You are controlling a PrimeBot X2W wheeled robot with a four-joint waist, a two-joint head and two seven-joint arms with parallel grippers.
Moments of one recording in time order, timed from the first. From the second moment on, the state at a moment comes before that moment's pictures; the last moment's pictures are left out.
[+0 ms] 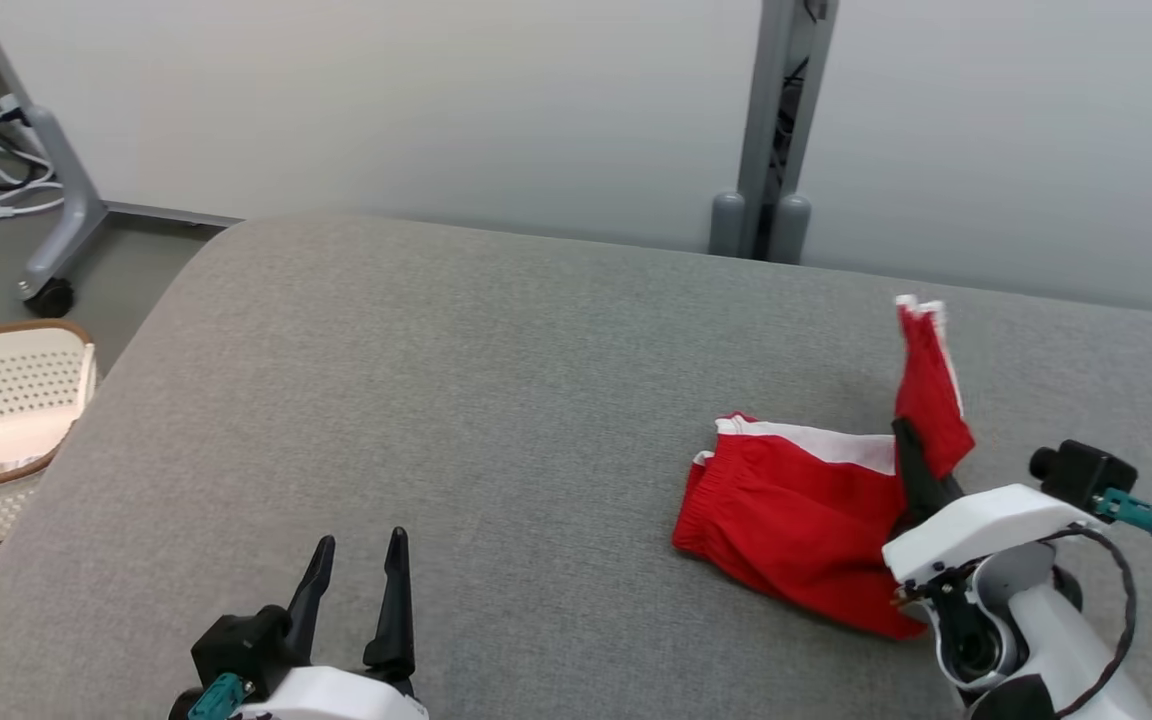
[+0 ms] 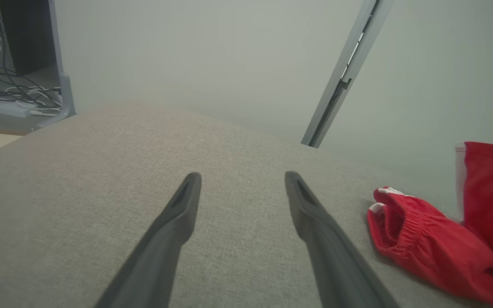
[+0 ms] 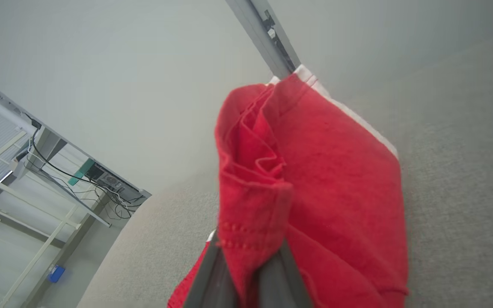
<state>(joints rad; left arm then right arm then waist) -0.02 0.05 -0.24 0.30 -0.43 0.07 -0.26 -0.43 -0.05 0.14 0.76 0.78 0.13 -0.16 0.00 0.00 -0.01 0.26</state>
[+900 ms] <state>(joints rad) -0.03 0.05 -0.30 0.29 -0.48 0.09 -0.26 -0.40 -0.05 0.35 0.76 0.85 0.13 -0.10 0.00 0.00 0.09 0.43</state>
